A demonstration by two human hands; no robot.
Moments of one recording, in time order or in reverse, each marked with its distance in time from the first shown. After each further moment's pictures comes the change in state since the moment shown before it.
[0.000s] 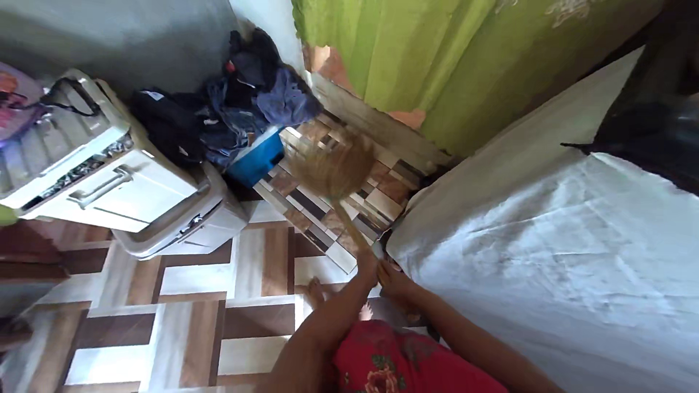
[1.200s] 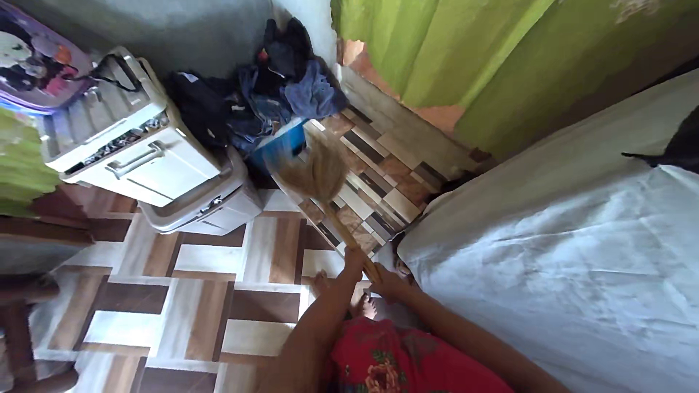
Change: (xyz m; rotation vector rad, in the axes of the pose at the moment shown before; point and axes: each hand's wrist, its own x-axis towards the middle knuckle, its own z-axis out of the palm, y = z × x) left_hand 0.026 -0.022 -0.067 -0.147 0.121 -0.077; right_hand 0.030 -0.027 0.034 -0.050 -0.108 -0.024
